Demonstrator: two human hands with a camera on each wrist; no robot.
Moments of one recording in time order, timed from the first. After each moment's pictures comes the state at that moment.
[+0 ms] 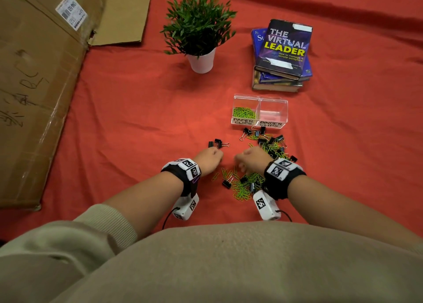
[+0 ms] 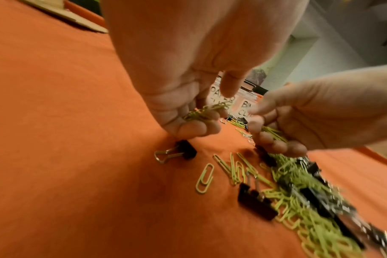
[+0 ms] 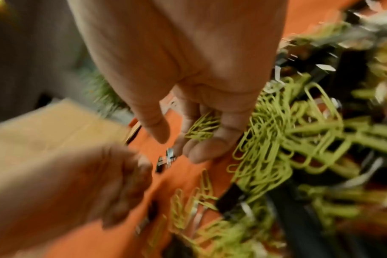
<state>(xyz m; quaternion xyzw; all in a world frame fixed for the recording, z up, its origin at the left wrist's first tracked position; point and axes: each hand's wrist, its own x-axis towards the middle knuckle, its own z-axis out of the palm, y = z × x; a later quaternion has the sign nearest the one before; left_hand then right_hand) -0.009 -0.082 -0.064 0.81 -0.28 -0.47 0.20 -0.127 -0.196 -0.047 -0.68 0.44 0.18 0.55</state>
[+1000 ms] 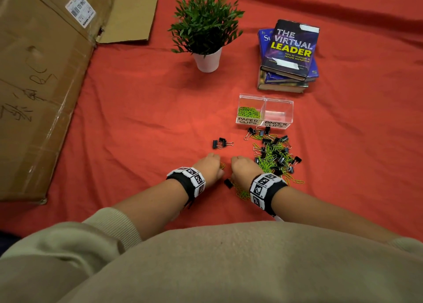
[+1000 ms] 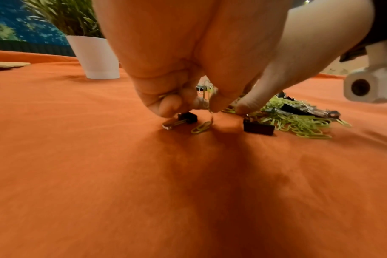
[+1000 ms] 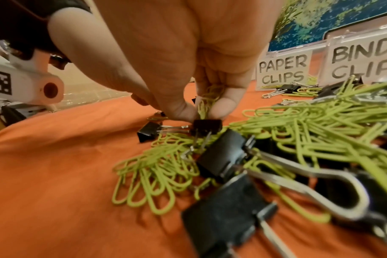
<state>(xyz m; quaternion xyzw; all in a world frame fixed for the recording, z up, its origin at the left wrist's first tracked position) -0.022 -0.057 -0.068 0.83 -0.44 -0.34 0.02 -0.123 -0.151 -0.061 -0.94 0.21 0.23 0.16</state>
